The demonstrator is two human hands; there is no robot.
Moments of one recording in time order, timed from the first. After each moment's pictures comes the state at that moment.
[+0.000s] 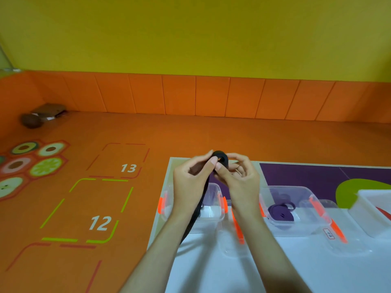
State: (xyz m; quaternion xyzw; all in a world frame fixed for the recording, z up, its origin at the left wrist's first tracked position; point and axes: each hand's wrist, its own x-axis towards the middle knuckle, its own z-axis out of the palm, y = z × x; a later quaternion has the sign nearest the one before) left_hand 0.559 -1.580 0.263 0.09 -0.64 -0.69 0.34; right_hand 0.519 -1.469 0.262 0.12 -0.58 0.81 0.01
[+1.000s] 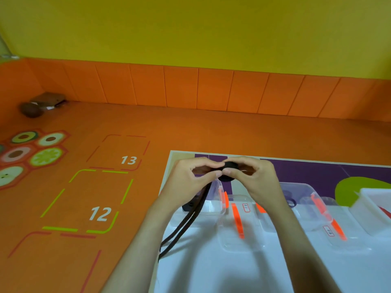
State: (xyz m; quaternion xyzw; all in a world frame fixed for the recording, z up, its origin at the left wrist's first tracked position) left_hand 0.570 -1.617 0.260 -0.03 -0.76 -0.62 0.19; right_hand 0.492 -1.428 0.272 0.31 -0.75 0.59 -0.01
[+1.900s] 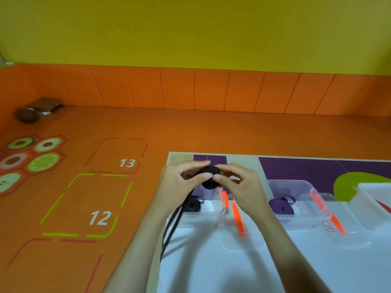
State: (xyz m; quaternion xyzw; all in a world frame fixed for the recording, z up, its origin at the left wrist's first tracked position) left_hand 0.583 -1.628 0.253 0.03 -0.76 -0.62 0.21; right_hand 0.504 -1.447 0.239 0.28 -0.73 0.63 -0.01
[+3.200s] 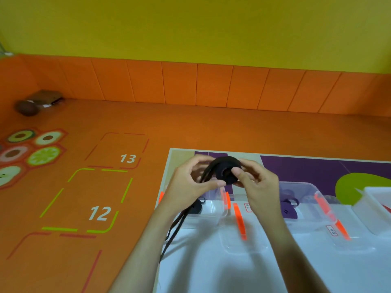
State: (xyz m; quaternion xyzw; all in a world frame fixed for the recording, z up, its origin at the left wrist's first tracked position) left_hand 0.564 -1.624 0.251 0.02 -0.73 -0.66 0.16; right_hand 0.497 -1.445 0.241 0.20 -0.71 0.68 0.04
